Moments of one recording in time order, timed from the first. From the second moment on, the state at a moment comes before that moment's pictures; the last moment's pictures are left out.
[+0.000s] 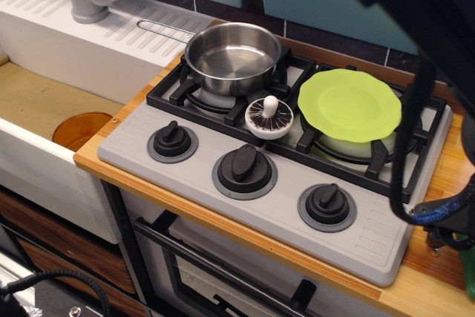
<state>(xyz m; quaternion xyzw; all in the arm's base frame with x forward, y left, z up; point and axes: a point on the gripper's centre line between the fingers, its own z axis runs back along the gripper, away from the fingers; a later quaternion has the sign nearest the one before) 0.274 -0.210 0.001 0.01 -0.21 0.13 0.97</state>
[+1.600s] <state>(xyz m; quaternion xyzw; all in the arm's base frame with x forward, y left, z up) 0.313 -0.139 0.033 0.02 -0.12 0.07 0.99</state>
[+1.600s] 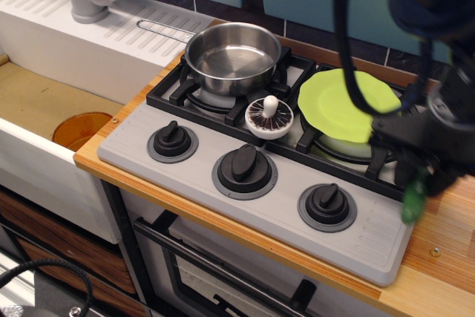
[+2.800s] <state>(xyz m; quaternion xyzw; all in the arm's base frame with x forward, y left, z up) 0.326 -0.114 0.063 0.04 -0.09 0.06 0.99</state>
